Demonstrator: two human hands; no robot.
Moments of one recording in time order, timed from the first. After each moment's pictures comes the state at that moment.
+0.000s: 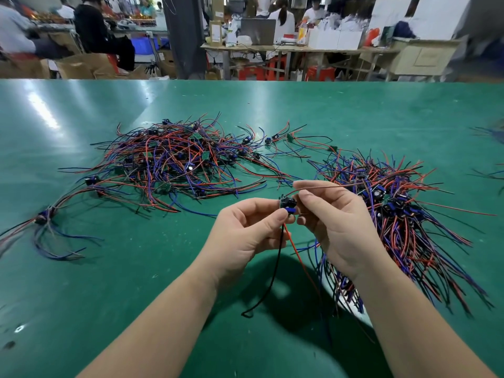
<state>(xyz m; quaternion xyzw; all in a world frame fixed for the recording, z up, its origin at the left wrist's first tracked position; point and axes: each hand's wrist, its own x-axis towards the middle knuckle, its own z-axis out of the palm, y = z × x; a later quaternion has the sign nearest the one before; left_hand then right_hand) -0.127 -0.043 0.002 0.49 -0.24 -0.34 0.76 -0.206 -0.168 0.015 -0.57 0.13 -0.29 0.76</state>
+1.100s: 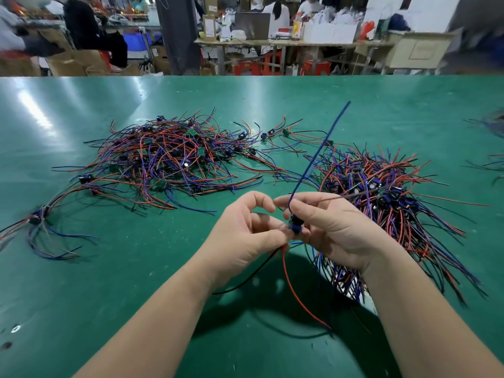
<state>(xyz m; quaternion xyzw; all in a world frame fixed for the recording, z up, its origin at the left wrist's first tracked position) -0.127 -0.034 0.003 0.52 -0.35 -0.36 0.69 -0.215 -0.176 0.017 -0.55 0.13 -0.10 0.82</state>
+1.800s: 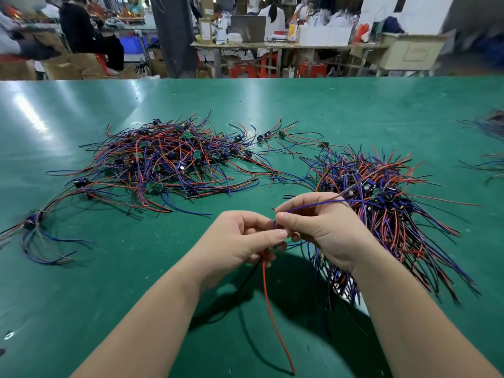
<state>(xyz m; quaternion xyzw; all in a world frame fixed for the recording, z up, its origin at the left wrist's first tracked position) -0.121 -0.034 0.001 0.63 -0.31 -0.39 0.59 -0.213 -0.177 0.011 -0.67 0.15 -0.16 0.71</state>
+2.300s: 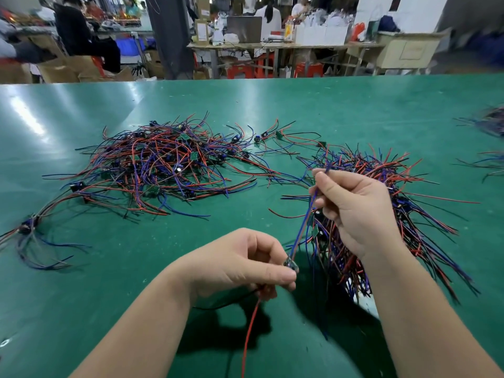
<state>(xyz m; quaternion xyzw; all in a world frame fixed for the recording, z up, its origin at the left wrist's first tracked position) -0.125 -0.024 0.001 0.55 -0.38 -0.54 0.51 -0.216 -0.195 0.023 -0.57 0.21 -0.37 0.71</state>
